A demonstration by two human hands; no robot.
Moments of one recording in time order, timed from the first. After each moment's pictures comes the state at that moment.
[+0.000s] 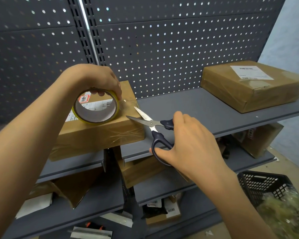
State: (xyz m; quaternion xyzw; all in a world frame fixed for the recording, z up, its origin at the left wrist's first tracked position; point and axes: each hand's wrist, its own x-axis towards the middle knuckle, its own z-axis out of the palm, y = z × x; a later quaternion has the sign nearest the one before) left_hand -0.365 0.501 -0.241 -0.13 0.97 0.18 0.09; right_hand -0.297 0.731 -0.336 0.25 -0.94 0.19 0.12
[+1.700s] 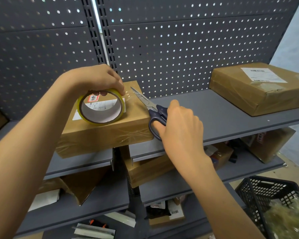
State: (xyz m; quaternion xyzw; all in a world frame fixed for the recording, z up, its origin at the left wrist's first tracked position) left_hand -0.345 0.479 -0.245 -0.10 0.96 0.25 0.02; right_hand -0.306 0.686 -0.317 0.18 -0.95 0.23 0.09
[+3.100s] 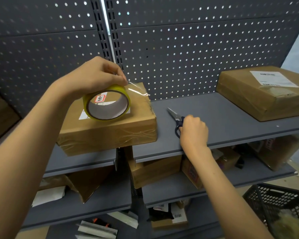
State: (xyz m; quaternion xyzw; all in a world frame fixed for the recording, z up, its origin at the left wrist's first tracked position) left_hand -0.313 0.490 -0.237 -0.07 0.95 0.28 -0.13; right_hand -0.392 0.691 -0.388 0.09 -0.98 0.14 0.11
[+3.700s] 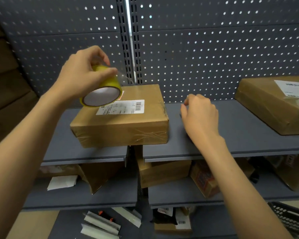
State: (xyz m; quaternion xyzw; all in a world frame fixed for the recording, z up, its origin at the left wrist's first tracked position) left_hand -0.278 0.457 -0.246 -0.11 0.91 0.20 -0.35; right_hand -0.380 0.681 -0.327 0.21 -0.93 0.20 0.20
